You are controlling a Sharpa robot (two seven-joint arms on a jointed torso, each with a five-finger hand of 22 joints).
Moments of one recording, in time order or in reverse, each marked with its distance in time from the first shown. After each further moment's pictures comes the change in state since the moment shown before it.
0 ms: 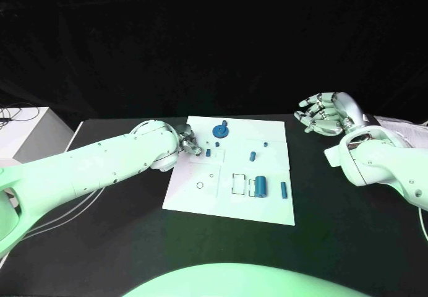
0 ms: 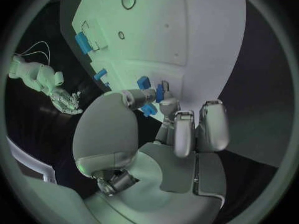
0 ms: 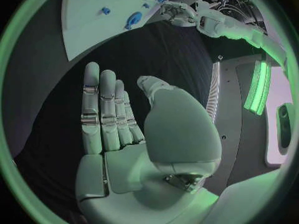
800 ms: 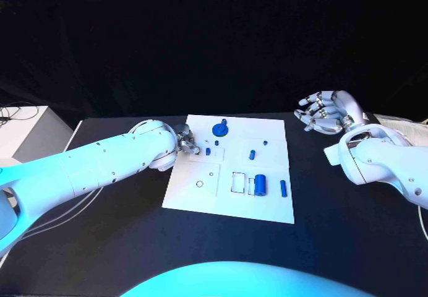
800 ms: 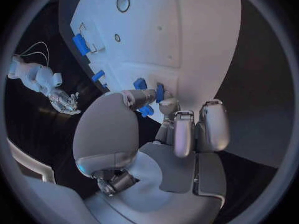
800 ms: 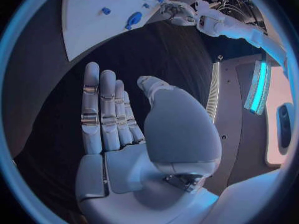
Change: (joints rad) left arm -0.005 -0.004 -0.001 -0.008 0.000 0.003 0.002; left_hand 0.005 0.005 -0.003 -0.003 -0.009 -0.005 0.006 -0.009 0.000 0.000 0.000 0.000 -0.003 0.000 0.000 0.000 0.000 0.000 0.000 0.000 0.000 -0.001; right arm 0.000 0.000 0.000 0.000 0.000 0.000 0.000; right_hand 0.000 0.000 0.000 0.000 0.000 0.000 0.000 0.000 0.000 0.000 0.000 0.000 0.000 0.000 0.000 0.000 0.000 0.000 0.000 0.000 0.000 0.000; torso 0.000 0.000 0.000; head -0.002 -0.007
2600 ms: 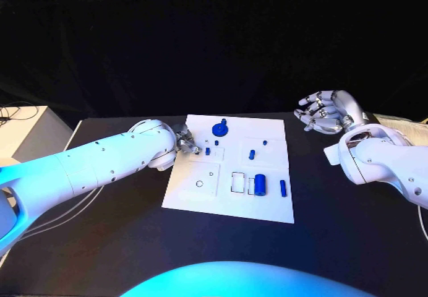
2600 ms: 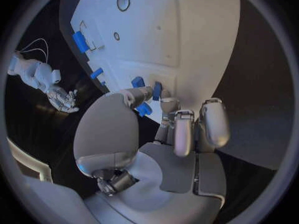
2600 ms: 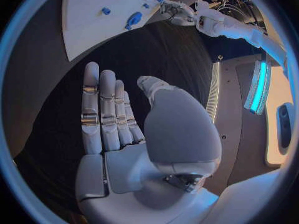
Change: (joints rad) left arm 0.002 0.000 -0.001 -0.008 0.025 -0.002 -0.013; left_hand -0.008 -0.024 -0.190 0.027 0.007 0.027 -0.005 -0.060 -0.108 -0.050 0.010 -0.009 -0.030 0.000 0.007 -0.008 0.000 0.000 -0.016 0.009 -0.020 -0.025; right arm 0.000 -0.002 0.000 0.002 0.000 0.000 0.000; right_hand 0.000 0.000 0.003 0.003 0.000 0.000 0.000 0.000 0.000 0.000 0.000 0.000 -0.002 0.004 0.004 -0.006 0.005 0.000 0.004 0.004 0.000 -0.010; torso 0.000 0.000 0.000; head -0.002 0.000
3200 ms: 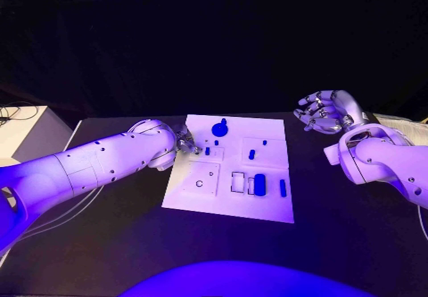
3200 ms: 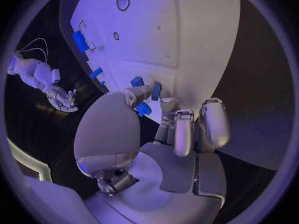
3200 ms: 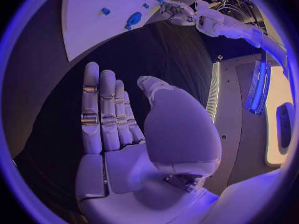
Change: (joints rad) left arm 0.000 0.000 0.000 -0.001 0.004 -0.002 -0.004; left_hand 0.000 0.000 -0.084 0.048 0.000 -0.004 0.004 0.000 -0.011 0.000 0.000 0.000 0.000 0.000 0.000 0.000 0.000 0.000 0.000 0.000 0.000 0.000; right arm 0.000 -0.001 0.000 0.002 0.000 0.000 0.000; right_hand 0.000 0.000 0.000 0.000 0.000 0.000 0.000 0.000 0.000 0.000 0.000 0.000 0.000 0.000 0.000 0.000 0.000 0.000 0.000 0.000 0.000 0.000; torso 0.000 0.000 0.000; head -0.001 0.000
